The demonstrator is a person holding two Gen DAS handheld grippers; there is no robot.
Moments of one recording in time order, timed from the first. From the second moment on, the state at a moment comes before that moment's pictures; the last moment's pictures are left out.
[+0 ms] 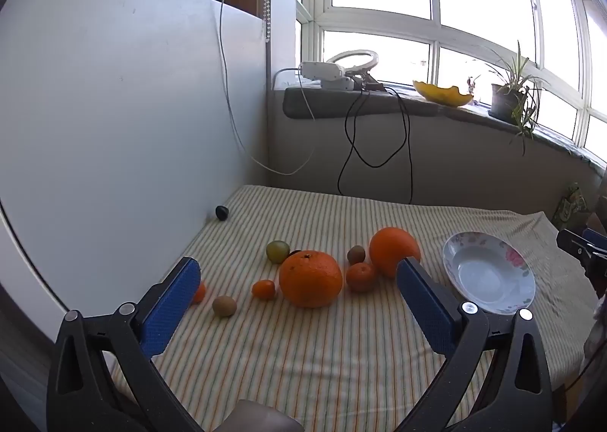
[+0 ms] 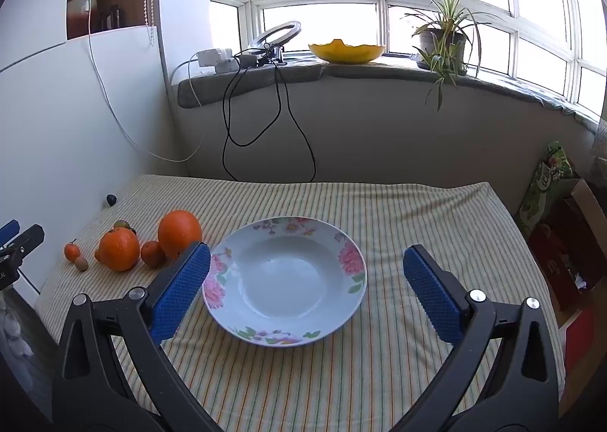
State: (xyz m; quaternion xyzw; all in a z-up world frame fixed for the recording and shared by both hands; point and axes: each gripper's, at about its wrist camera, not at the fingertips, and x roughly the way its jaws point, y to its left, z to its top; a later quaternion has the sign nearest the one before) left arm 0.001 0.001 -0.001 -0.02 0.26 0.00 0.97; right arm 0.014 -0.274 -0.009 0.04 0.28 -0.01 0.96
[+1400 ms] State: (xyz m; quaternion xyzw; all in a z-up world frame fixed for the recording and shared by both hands) left arm 0.003 0.000 0.001 -0.01 0.25 0.00 0.97; right arm 0.013 -0.276 -0.011 0.05 0.28 -0.01 0.96
